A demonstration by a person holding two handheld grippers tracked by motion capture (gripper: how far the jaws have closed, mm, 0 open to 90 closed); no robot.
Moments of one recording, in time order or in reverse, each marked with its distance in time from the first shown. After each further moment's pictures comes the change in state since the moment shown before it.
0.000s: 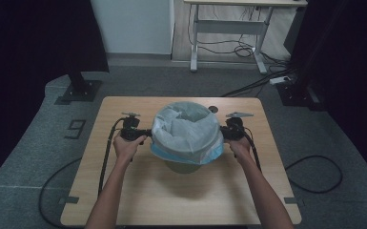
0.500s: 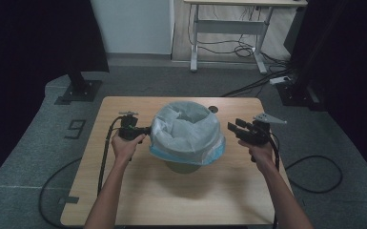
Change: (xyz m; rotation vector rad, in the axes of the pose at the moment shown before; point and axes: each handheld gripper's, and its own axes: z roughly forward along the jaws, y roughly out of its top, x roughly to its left) left arm -0.009 0.002 -0.013 -0.050 0.013 0.033; right arm 0.009 0.003 -0.105 -0.239 0.039 -0.026
